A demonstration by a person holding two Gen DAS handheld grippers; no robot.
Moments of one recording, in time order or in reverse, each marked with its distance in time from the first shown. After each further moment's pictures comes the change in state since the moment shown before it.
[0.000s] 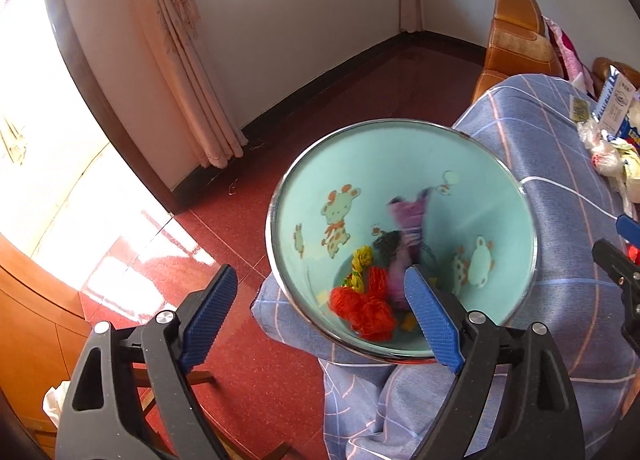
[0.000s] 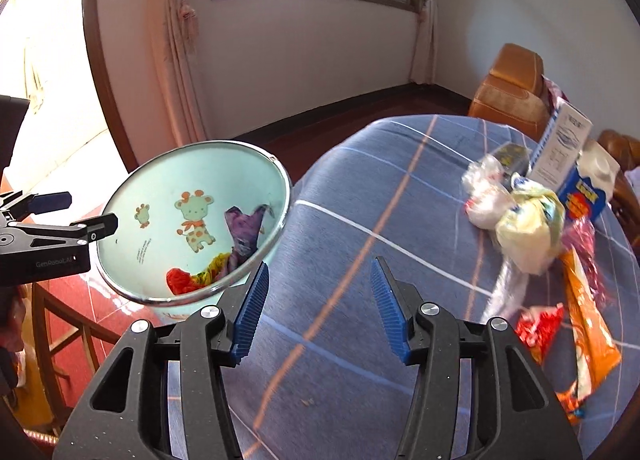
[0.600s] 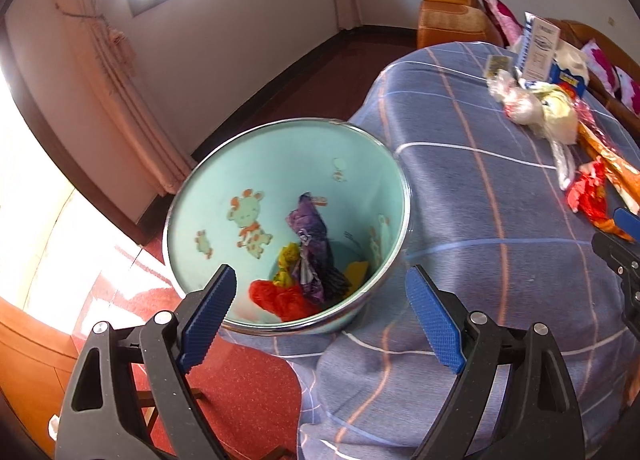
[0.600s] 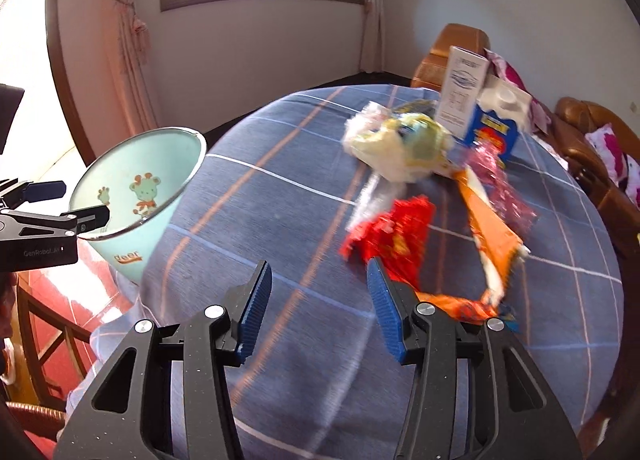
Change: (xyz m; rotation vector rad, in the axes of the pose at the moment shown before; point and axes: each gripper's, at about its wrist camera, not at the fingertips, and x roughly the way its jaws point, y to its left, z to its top) left arm -0.028 -0.089 -0.016 0.179 -0.026 -0.111; right arm -0.058 -0.072 -0.065 0.113 0.000 -0.137
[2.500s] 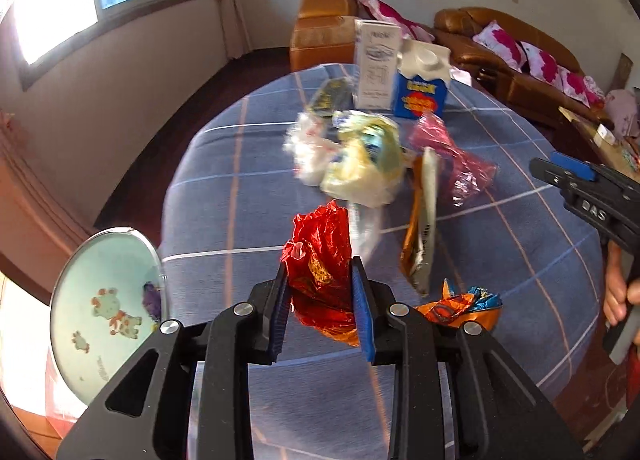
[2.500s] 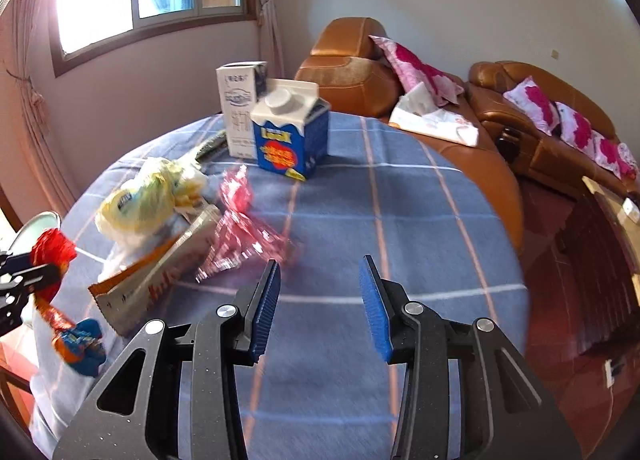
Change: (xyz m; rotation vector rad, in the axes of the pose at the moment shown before) left arm -0.021 -0.140 0.061 0.178 -0.075 -0.286; right arm 0.004 -0.191 0.029 0.212 -0.048 -0.170
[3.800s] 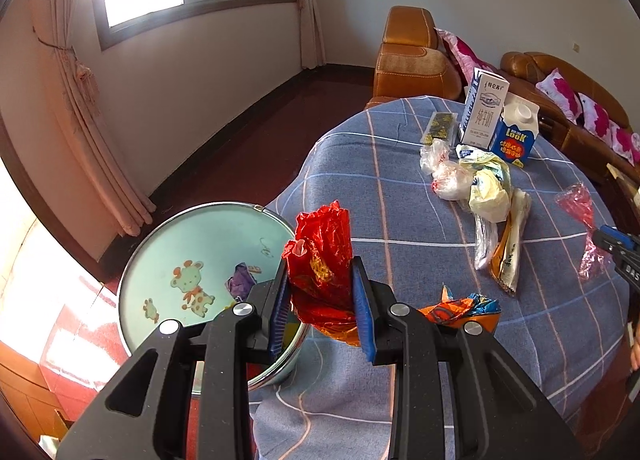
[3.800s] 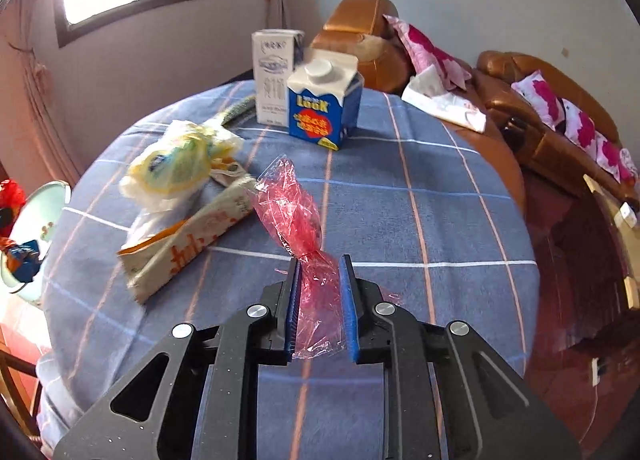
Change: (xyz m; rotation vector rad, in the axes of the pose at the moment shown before) left arm -0.043 0.099 -0.029 -0.176 -0.076 0.156; right arm -0.028 0.045 -0.021 -0.037 0.081 -0.022
